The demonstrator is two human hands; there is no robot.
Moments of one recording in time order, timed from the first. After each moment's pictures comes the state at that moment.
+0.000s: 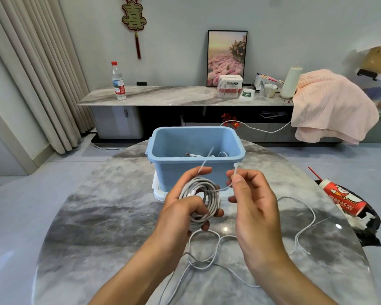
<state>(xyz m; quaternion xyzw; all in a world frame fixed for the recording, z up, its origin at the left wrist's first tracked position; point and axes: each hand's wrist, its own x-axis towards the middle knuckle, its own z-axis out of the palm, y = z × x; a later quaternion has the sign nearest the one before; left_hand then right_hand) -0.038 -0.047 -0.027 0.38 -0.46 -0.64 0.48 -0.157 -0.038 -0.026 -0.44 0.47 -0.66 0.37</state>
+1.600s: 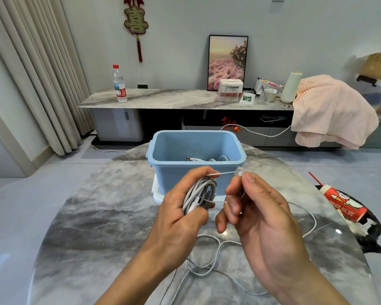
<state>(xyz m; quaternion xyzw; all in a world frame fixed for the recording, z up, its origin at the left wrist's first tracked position) -0.027 -0.046 -0.024 0.37 -0.64 -0.44 0.51 -0.163 -0.022 0.001 -0.41 0.30 -0.63 0.59</state>
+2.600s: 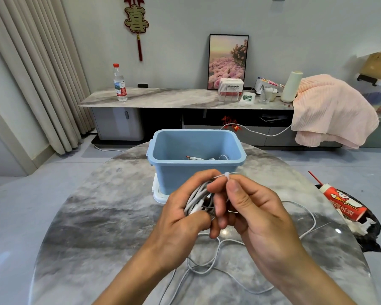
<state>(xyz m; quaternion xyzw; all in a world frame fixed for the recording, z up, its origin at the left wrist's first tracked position) -0.033 -0.043 -0.022 0.25 -0.61 -0.55 0.51 -0.167 -0.025 -0.004 -0.51 0.31 -0.56 0.58</state>
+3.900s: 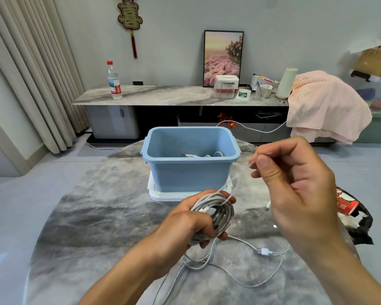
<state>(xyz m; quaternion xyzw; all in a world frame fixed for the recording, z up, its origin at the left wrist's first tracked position) -0.037 -0.042 -0.025 0.37 -0.55 -0.67 0.34 -0.211 -0.036 0.012 -0.63 0.41 -0.63 0.18</state>
